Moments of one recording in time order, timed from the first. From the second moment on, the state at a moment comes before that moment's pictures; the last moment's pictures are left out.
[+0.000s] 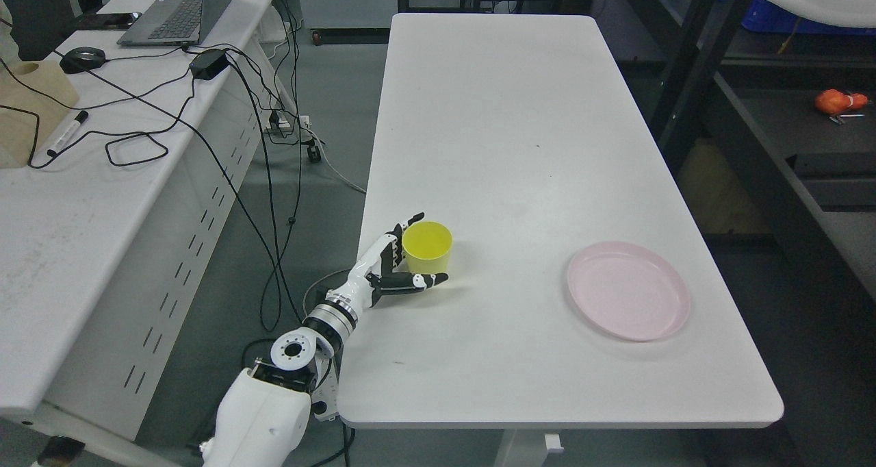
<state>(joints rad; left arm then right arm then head) -0.62 0.00 -0.32 -0.91 0.18 -0.13 -0.26 0.00 0.00 0.00 -0.24 0.00 0.09 -0.12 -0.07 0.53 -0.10</state>
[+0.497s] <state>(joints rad) -0.66 0.00 -0.35 -0.84 0.18 -0.13 -0.22 0.00 0.00 0.00 -0.24 0.00 0.09 -0.12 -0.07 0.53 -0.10</state>
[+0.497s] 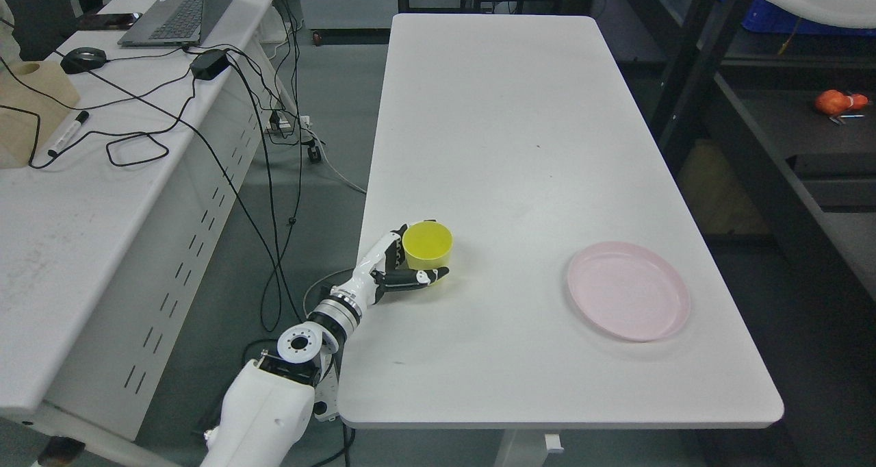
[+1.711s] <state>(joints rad) -0.37 0.00 -0.19 -1.25 0.27 -0.30 -0.19 0.00 0.00 0.00 -0.24 0.00 0.09 -0.12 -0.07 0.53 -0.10</state>
